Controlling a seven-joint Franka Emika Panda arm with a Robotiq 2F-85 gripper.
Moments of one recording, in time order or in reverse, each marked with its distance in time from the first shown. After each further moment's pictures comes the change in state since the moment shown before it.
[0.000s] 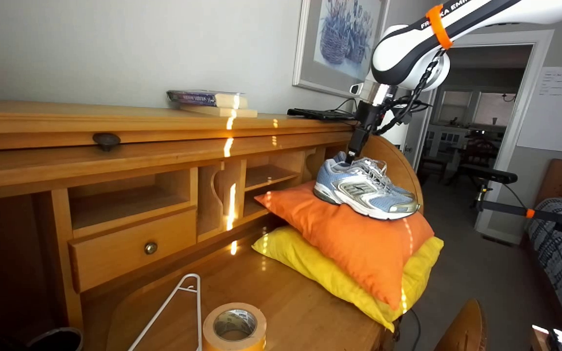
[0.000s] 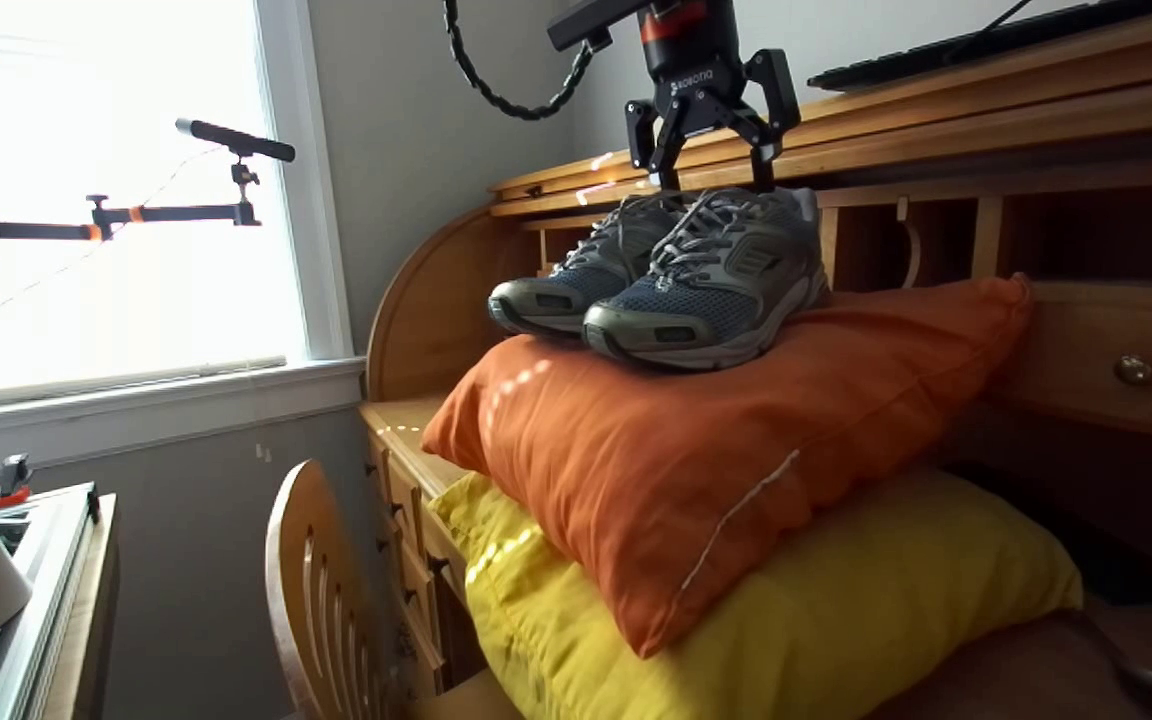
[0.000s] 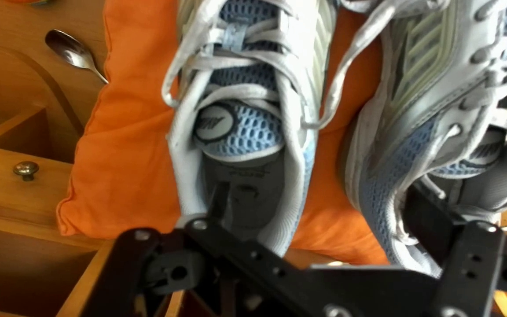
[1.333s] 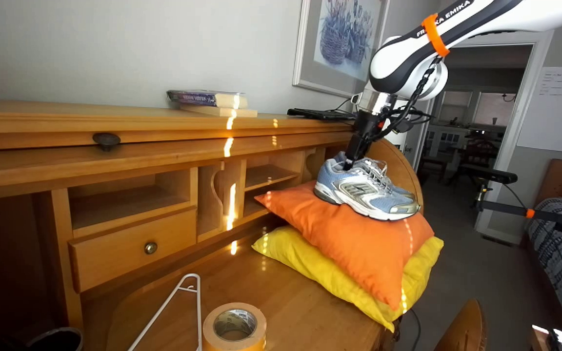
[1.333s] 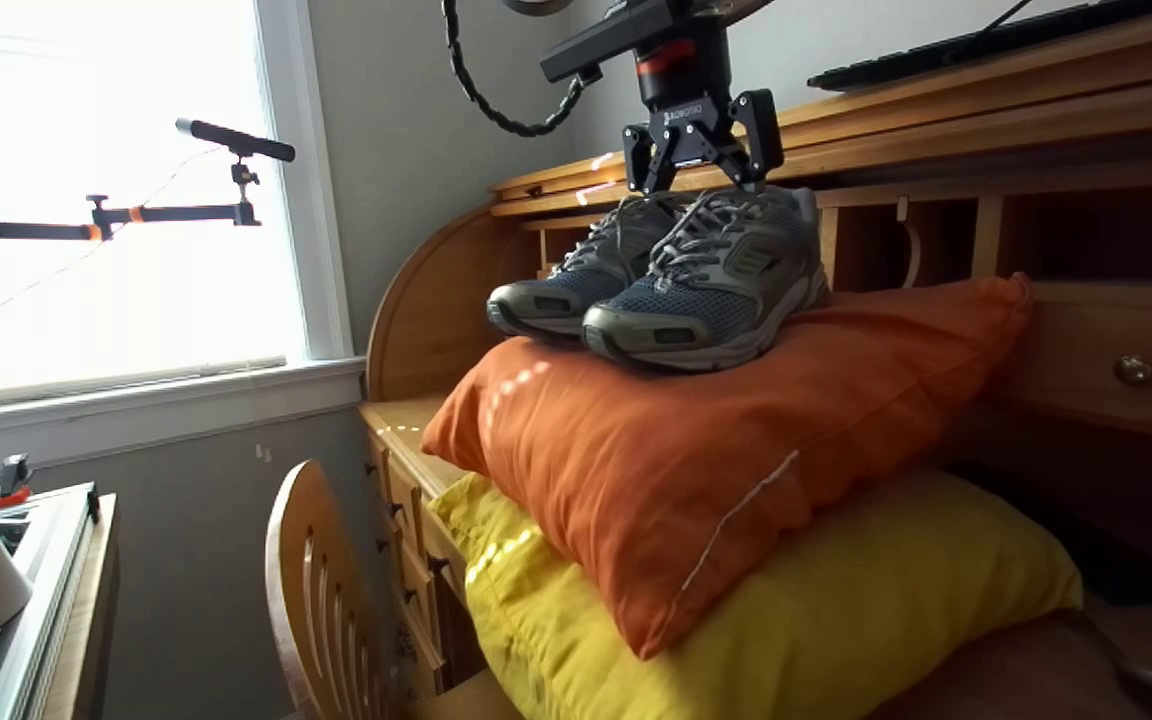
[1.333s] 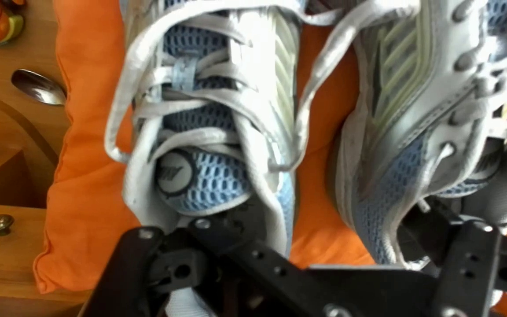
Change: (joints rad) arm -0.001 0.019 0.002 -0.030 0.050 0.009 0.069
